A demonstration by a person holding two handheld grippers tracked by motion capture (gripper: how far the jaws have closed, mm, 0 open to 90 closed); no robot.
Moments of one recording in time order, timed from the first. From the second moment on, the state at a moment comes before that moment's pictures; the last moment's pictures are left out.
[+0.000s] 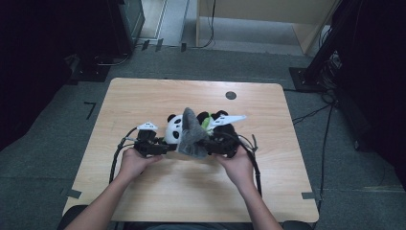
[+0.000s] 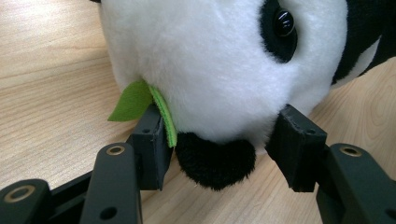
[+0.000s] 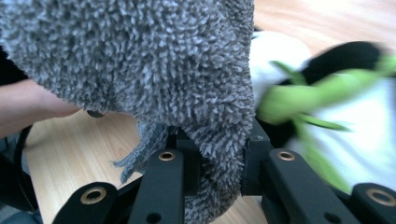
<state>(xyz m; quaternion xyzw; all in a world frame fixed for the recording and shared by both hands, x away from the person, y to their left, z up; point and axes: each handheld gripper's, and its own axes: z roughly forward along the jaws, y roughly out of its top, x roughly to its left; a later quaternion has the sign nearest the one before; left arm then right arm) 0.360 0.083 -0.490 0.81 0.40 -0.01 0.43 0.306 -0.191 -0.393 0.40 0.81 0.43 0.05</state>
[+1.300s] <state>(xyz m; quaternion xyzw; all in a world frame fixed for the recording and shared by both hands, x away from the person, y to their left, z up) 0.362 0.082 -0.490 0.80 0.41 -0.03 0.44 0.285 -0.218 -0.423 0.42 0.83 0.34 0.15</state>
